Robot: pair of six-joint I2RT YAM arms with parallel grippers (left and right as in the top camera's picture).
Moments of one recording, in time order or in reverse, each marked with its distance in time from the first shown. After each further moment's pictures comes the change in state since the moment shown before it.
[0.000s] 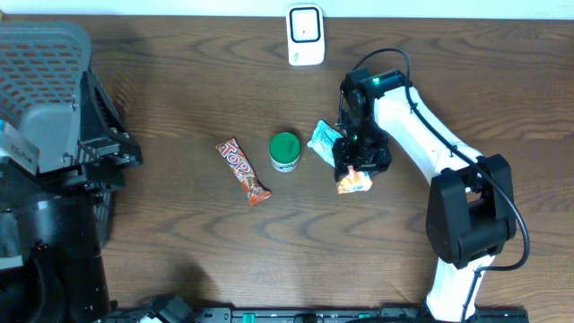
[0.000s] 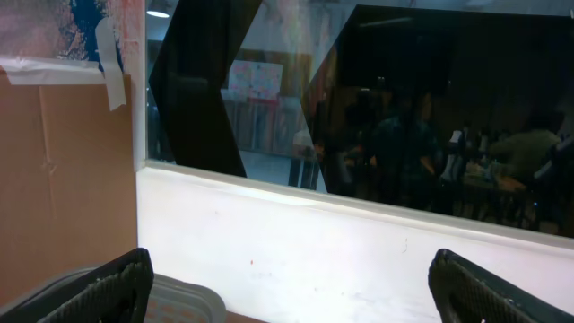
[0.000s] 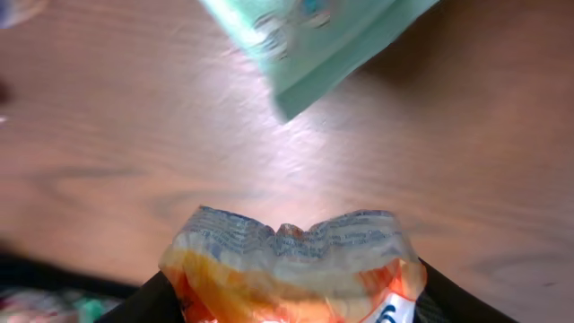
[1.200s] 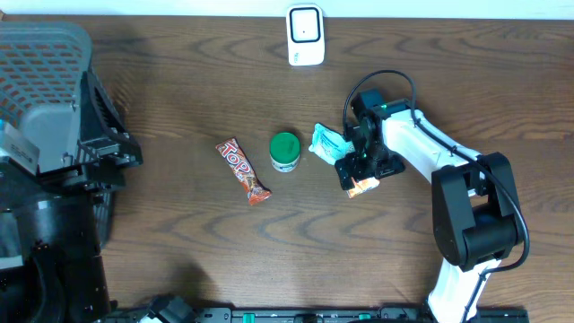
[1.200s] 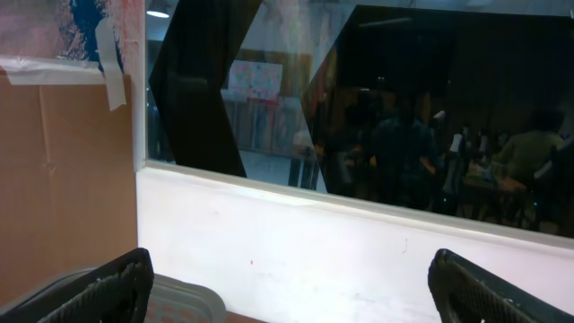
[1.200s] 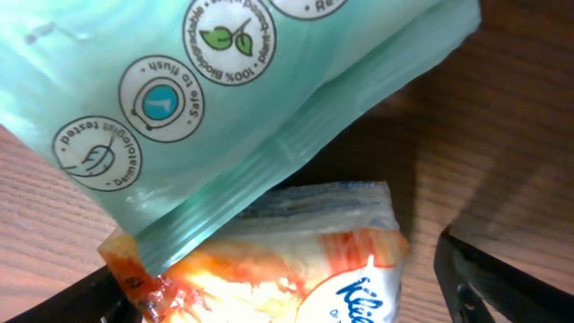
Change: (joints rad) left arm 0.000 0.000 0.000 0.000 0.000 0.000; right arm -0.047 -0.028 -0.281 0.381 0.166 -0.239
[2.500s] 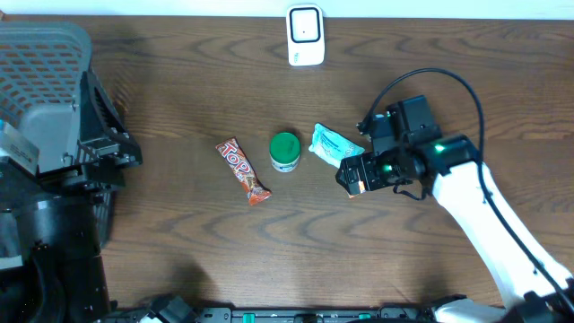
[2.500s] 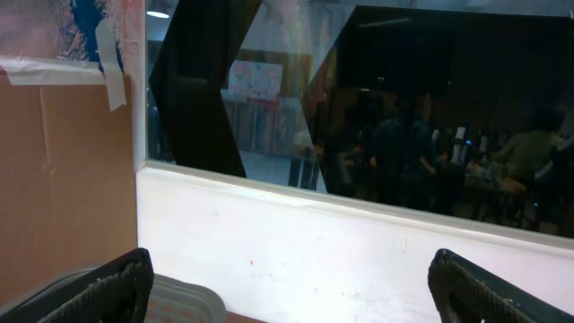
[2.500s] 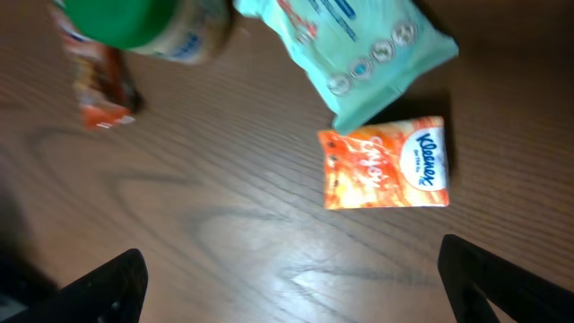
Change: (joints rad) left arm 0.000 0.000 0.000 0.000 0.000 0.000; right arm -0.005 -0.515 -0.210 0.087 -0.200 0.095
